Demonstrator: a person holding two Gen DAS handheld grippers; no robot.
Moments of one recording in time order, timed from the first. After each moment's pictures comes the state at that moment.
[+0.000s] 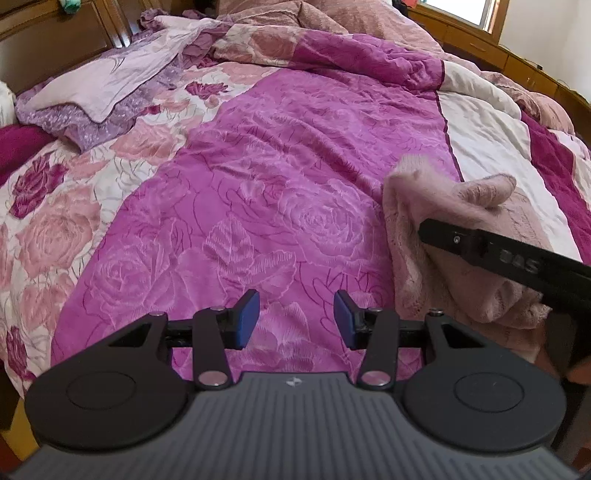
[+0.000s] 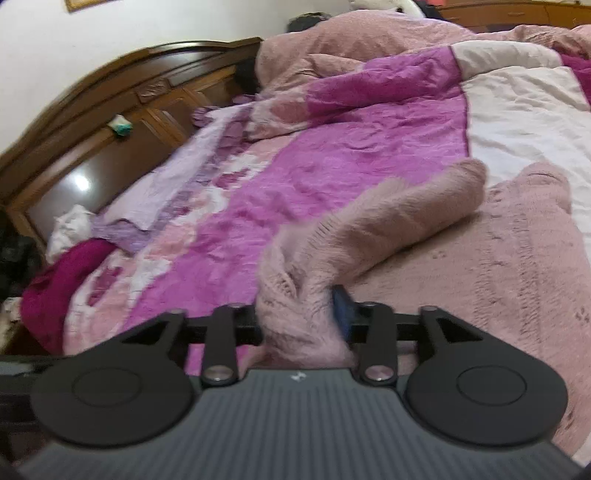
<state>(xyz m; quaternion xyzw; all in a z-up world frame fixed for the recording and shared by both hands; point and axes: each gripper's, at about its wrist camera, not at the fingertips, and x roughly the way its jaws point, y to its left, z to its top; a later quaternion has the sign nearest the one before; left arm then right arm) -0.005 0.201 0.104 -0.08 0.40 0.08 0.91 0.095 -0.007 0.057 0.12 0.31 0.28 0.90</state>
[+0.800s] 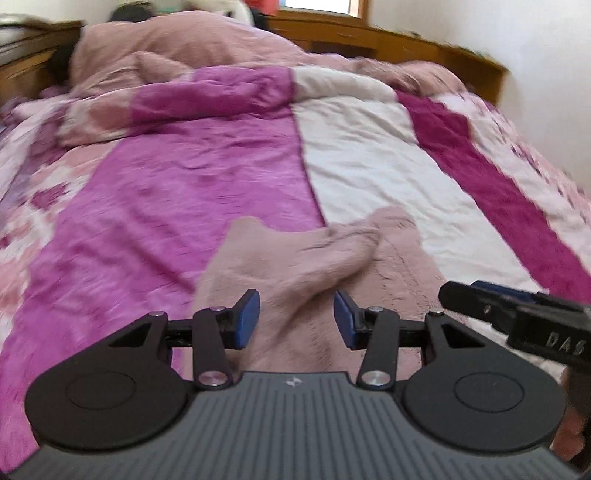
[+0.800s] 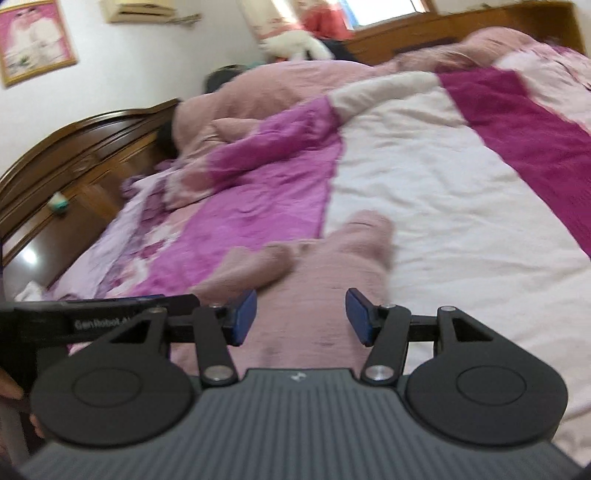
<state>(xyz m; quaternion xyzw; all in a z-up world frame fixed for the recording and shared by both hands) 0.103 0.080 0.127 0.03 0.36 -0.11 0.93 0.080 -0.132 0.075 0.18 0.27 0.14 0.94</state>
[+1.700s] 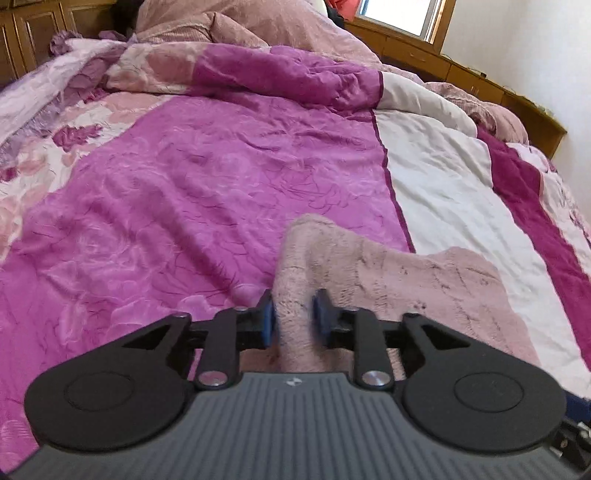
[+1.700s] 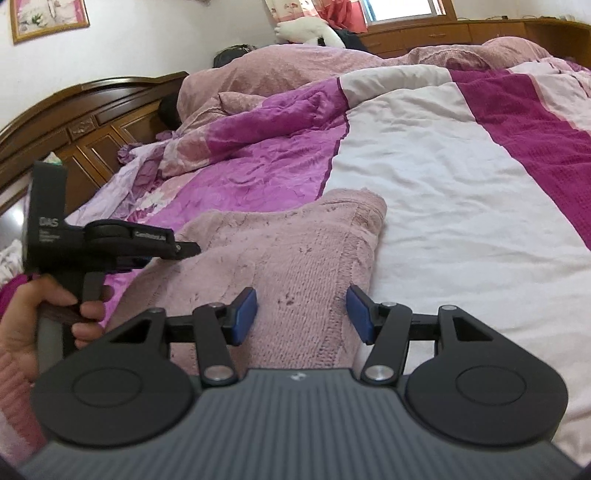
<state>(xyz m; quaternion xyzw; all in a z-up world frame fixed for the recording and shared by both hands) 0.175 0.147 0.073 -0.08 0.36 -0.02 0.93 0.079 -0.115 0.051 0.12 0.28 0.15 0.94</state>
